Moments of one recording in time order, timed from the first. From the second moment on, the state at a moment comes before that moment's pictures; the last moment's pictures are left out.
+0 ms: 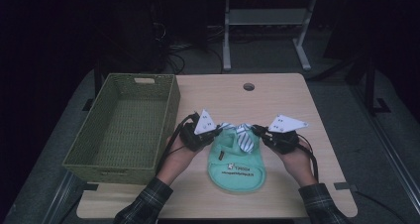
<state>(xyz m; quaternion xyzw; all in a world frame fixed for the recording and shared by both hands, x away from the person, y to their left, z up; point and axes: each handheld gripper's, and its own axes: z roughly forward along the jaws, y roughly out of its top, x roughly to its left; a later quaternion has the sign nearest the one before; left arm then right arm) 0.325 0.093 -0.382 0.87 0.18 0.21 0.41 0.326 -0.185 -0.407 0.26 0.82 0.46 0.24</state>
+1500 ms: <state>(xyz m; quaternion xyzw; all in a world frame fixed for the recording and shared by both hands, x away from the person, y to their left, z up) 0.261 0.105 -0.423 0.90 0.17 0.06 0.39 0.255 -0.204 -0.446 0.24 0.85 0.46 0.10</state>
